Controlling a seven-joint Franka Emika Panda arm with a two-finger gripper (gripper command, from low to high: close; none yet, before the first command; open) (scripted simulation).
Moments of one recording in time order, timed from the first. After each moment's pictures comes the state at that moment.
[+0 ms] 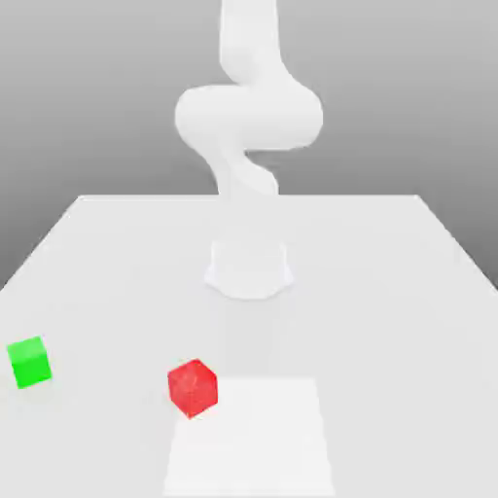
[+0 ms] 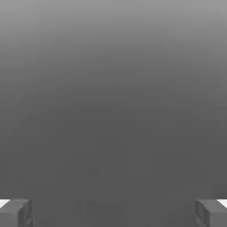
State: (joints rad) arm 0.03 -0.75 -0.03 -2.31 0.04 2.30 0.79
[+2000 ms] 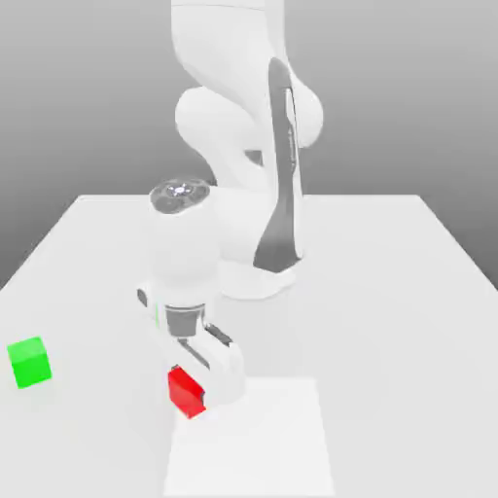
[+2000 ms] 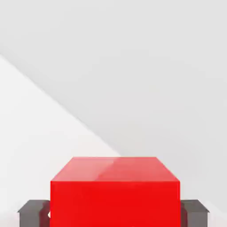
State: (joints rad) arm -0.04 0.21 -0.13 -2.82 0.21 3.02 1.29
